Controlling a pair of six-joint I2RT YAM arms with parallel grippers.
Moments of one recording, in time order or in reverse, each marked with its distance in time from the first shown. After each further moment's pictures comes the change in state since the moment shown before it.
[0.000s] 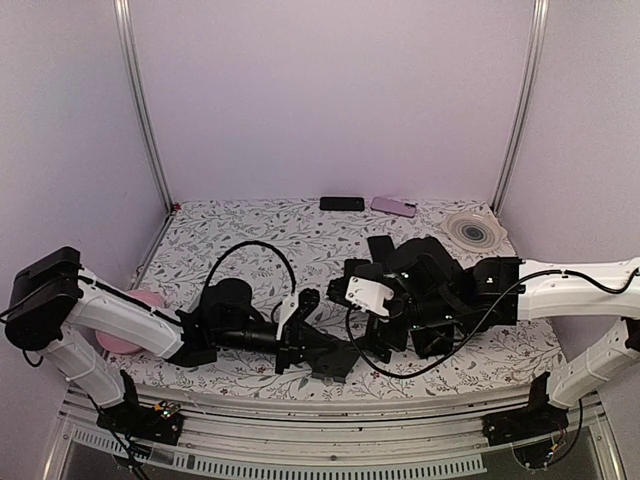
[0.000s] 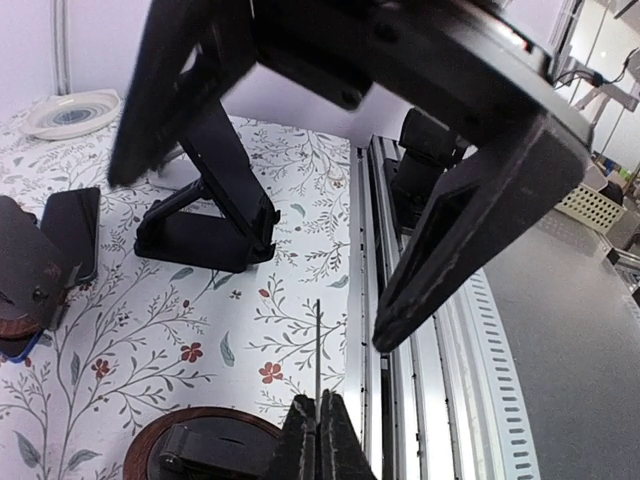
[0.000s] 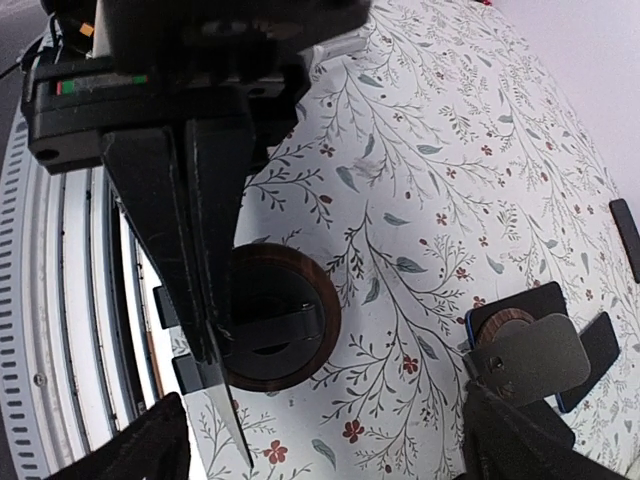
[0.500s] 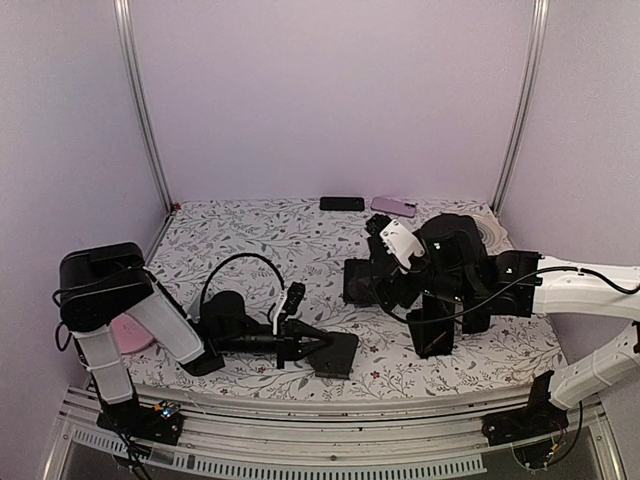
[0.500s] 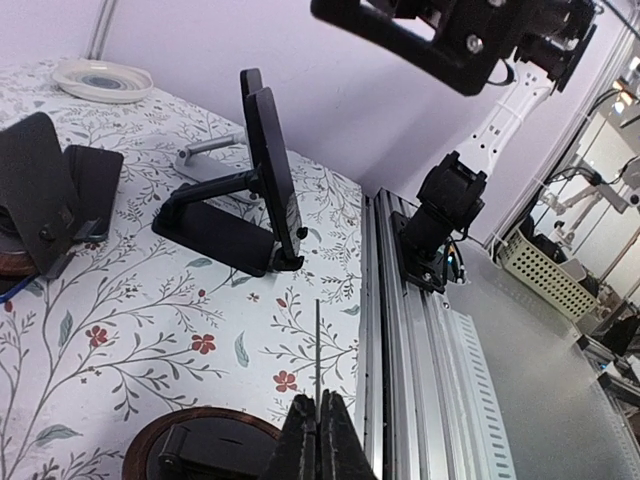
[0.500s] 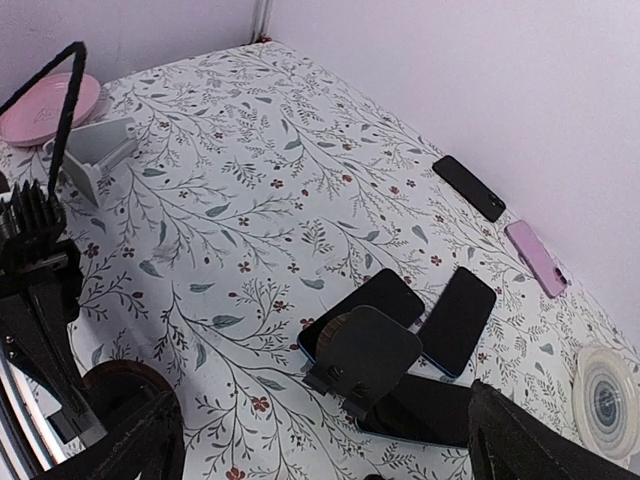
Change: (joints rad) left arm 0.092 0.295 -0.091 0.541 0.056 -0.312; right arm -0.110 -0.103 -0.072 0.211 0.309 0.169
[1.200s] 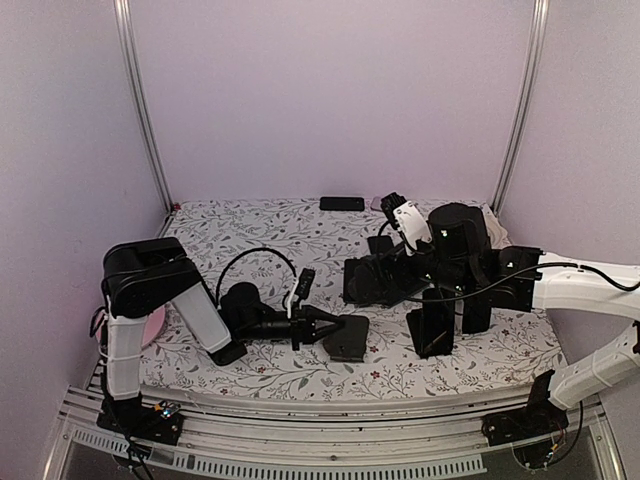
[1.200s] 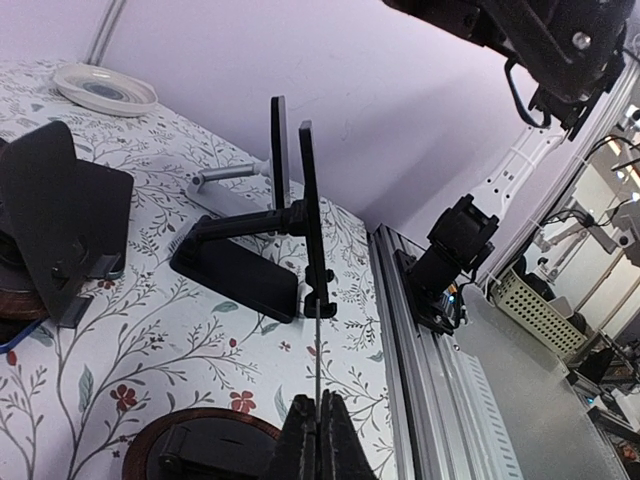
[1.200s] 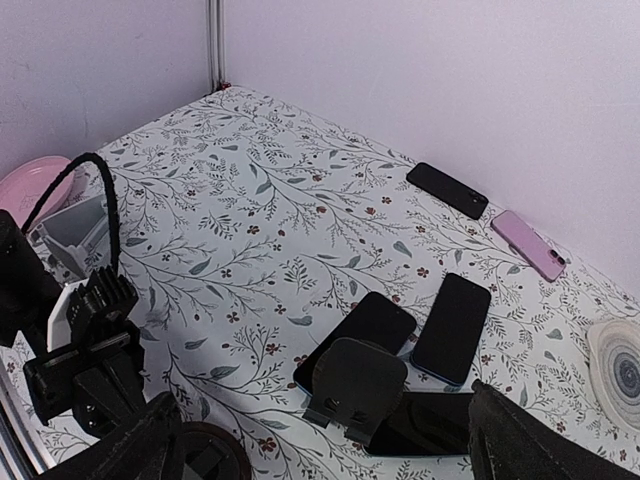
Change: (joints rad) left arm 0.087 0.285 0.182 0.211 0.098 -0.146; right arm -0.067 0.000 0.000 0.092 0.015 0.158
